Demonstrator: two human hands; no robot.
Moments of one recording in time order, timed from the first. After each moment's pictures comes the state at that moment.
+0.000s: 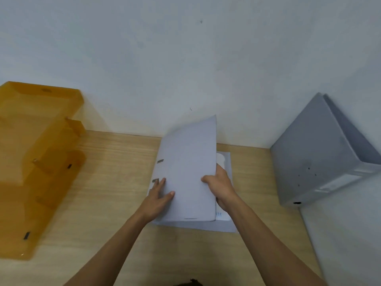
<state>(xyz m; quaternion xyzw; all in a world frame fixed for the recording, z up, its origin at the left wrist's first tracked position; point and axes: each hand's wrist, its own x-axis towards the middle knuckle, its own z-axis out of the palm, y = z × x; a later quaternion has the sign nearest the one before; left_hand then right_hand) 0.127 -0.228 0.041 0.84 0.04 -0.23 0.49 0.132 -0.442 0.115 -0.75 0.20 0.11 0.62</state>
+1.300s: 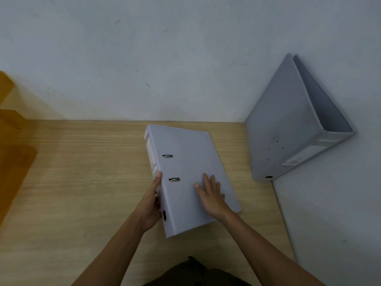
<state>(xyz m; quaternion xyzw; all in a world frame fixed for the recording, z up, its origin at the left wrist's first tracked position) 0.100 -0.341 0.018 0.48 0.26 -0.38 0.75 0.070 -0.546 0.020 -0.86 0.18 0.29 0.39</state>
